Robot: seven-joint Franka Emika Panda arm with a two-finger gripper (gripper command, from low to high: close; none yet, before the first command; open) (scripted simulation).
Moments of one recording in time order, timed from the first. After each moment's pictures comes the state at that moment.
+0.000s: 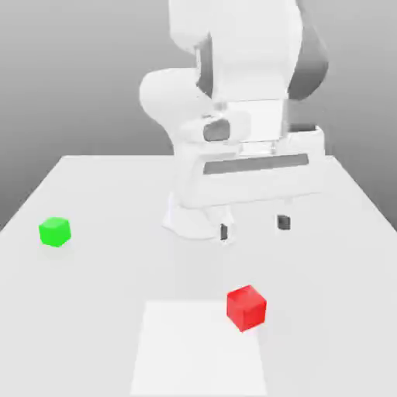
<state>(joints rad) 0.17 -0.19 0.03 -2.77 0.02 2.72 0.55</state>
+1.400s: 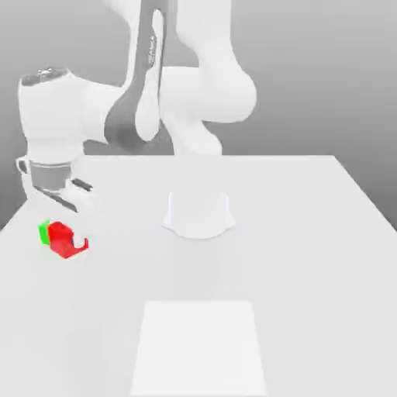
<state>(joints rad) -0.55 -0.20 -0.41 -2.86 -0.22 2.69 1.00</state>
